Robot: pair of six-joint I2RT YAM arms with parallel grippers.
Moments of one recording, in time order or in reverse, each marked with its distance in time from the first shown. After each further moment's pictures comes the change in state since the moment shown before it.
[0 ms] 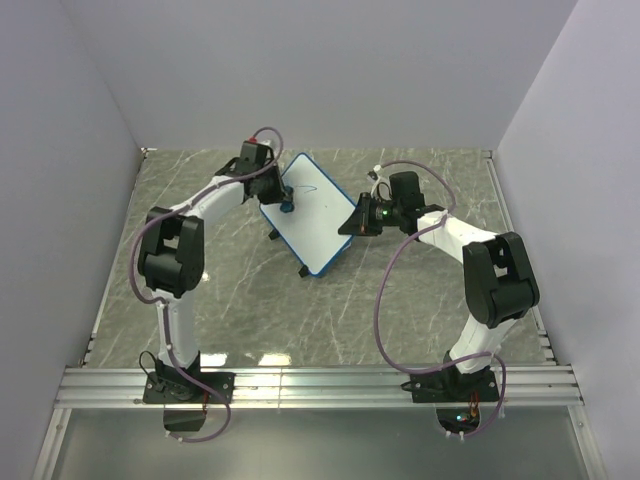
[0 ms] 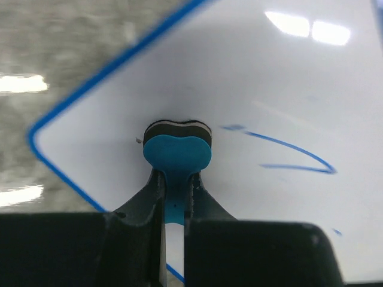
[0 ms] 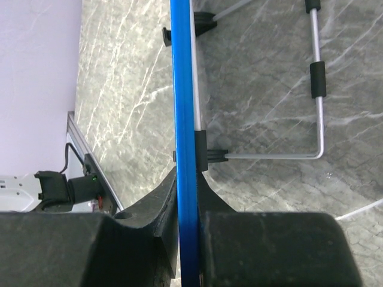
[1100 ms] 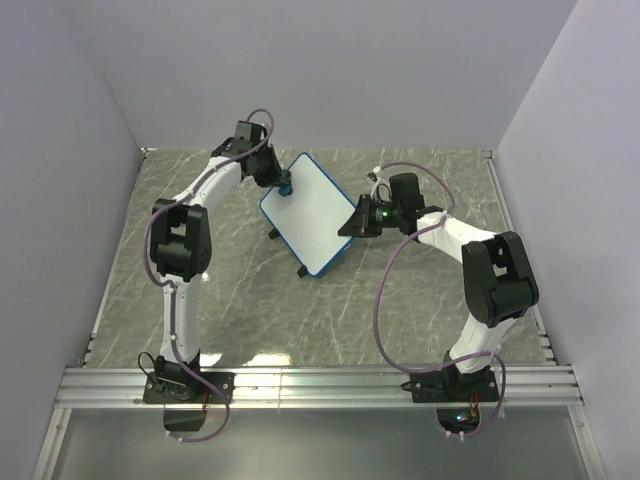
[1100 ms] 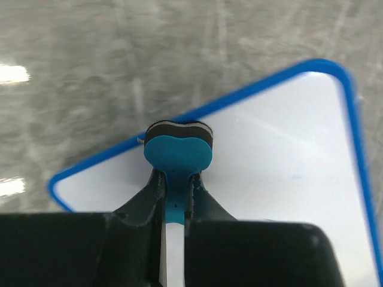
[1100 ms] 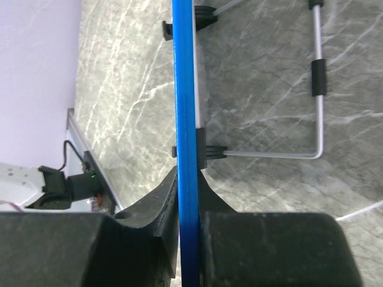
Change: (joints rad) left arm 0.040 0.184 0.358 -0.190 0.074 -0.021; right arm -0.001 0.006 -0.014 0.009 -0.009 -0.011
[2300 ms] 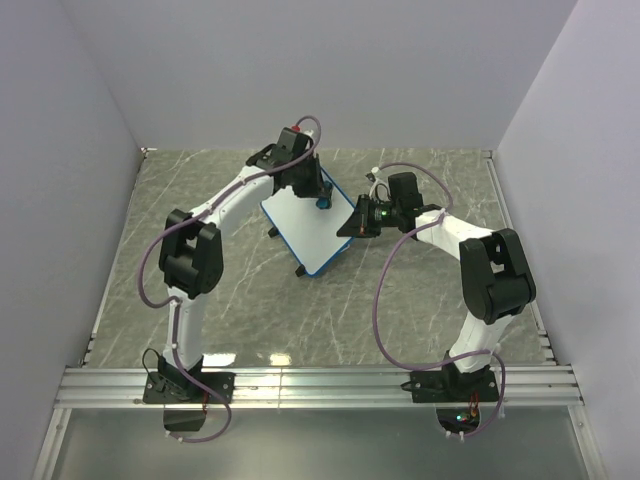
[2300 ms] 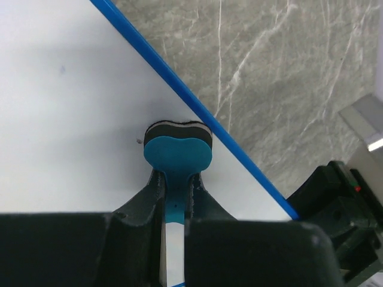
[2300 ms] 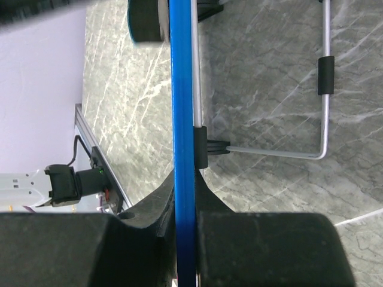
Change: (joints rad) left arm -0.234 -0.121 -0.058 -0.020 -0.055 0.015; right arm 0.000 0.026 0.024 -0.018 -0.034 0.019
